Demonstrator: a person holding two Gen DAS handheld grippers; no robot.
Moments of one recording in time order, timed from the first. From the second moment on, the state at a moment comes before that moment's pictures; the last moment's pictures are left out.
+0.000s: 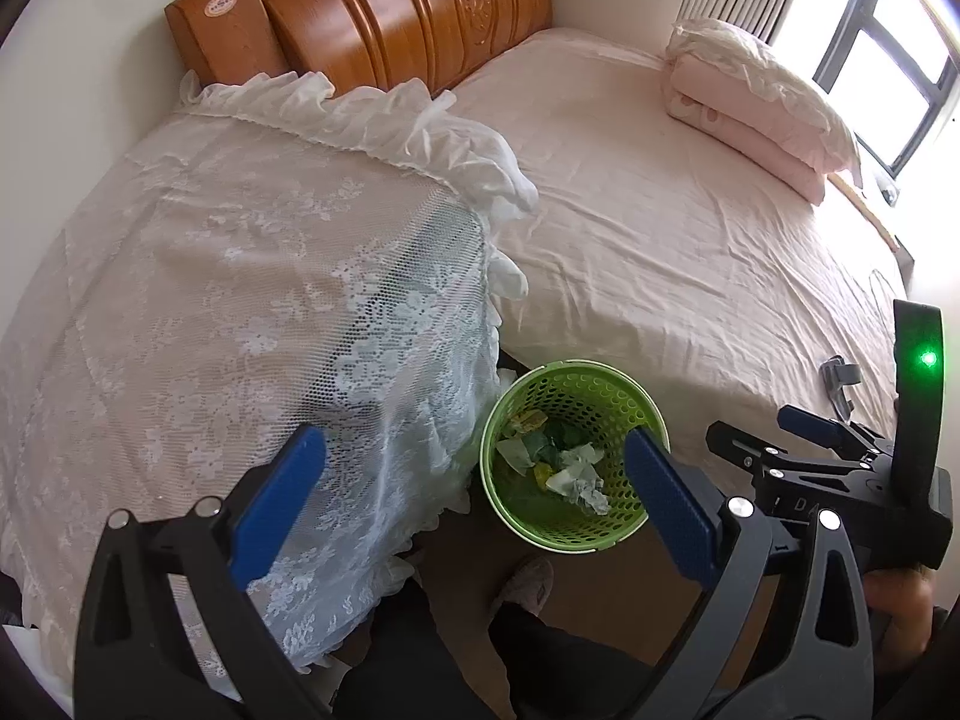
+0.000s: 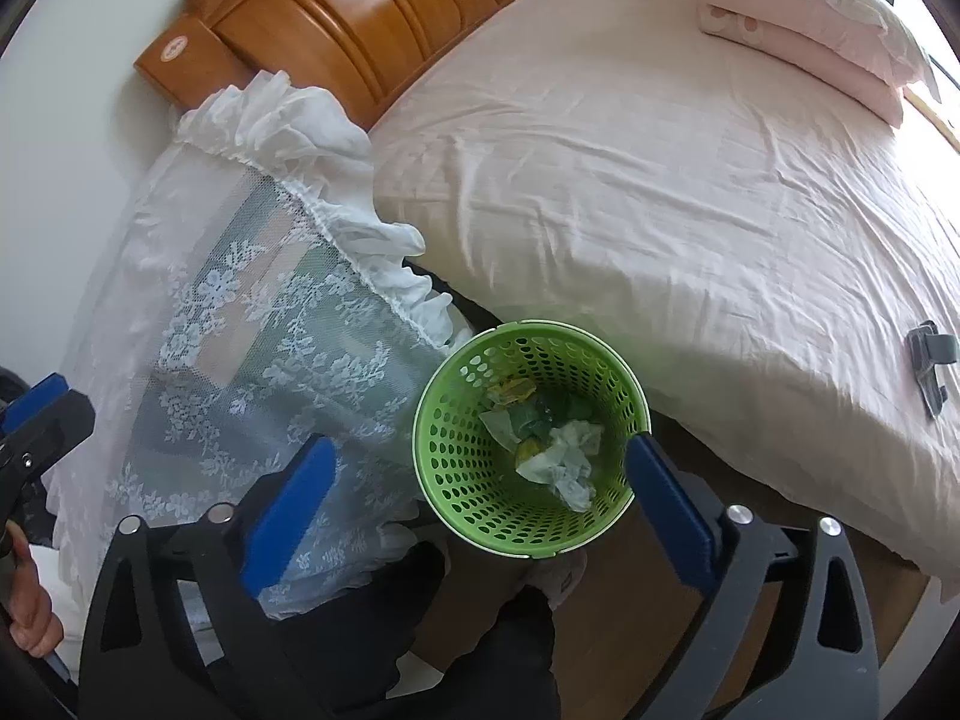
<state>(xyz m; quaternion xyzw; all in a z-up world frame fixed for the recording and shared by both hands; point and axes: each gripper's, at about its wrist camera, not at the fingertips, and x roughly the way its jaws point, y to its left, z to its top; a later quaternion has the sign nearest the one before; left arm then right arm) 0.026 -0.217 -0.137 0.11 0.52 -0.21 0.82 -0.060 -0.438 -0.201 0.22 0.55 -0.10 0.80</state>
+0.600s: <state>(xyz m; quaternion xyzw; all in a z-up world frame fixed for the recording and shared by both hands) 0.059 -0.129 -0.007 0.06 0.39 -0.12 0.91 0.012 -0.376 -0.037 0.13 0.44 -0.05 0.89</state>
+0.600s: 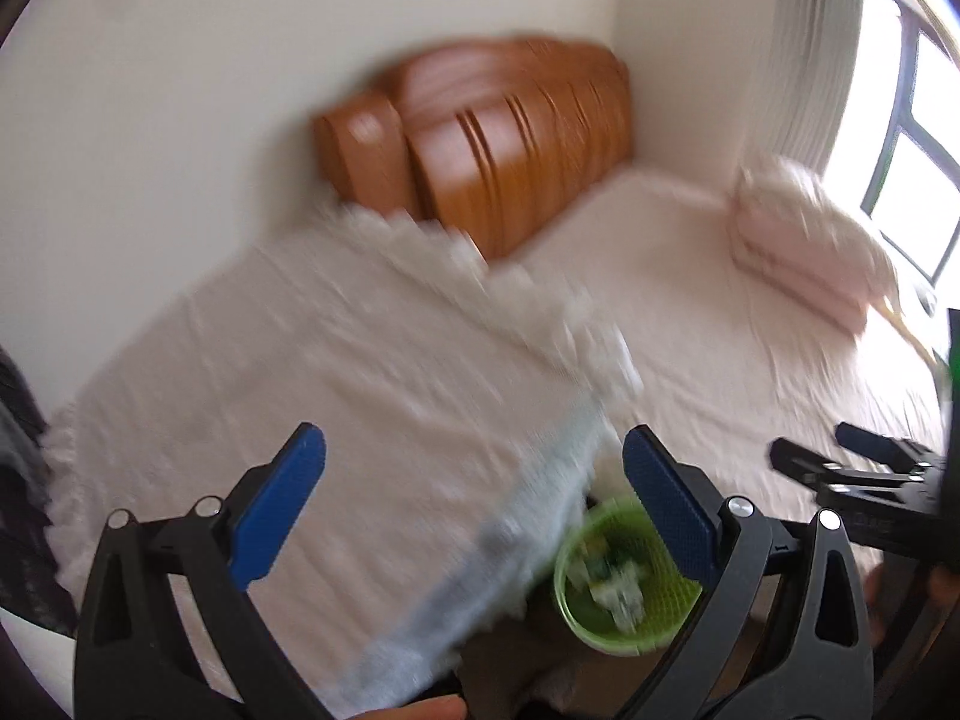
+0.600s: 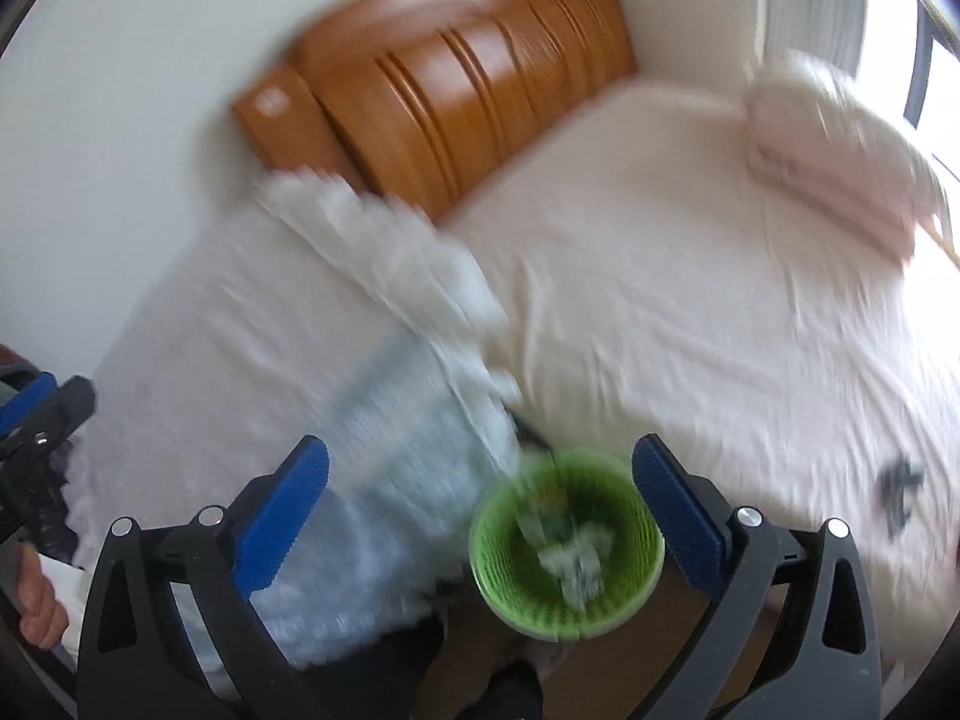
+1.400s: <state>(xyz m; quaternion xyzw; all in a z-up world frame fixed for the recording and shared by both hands) 0.075 -0.062 0.060 -0.01 0.32 0.00 0.95 0.032 -0.293 0.084 0.04 0.31 0.06 0.95</state>
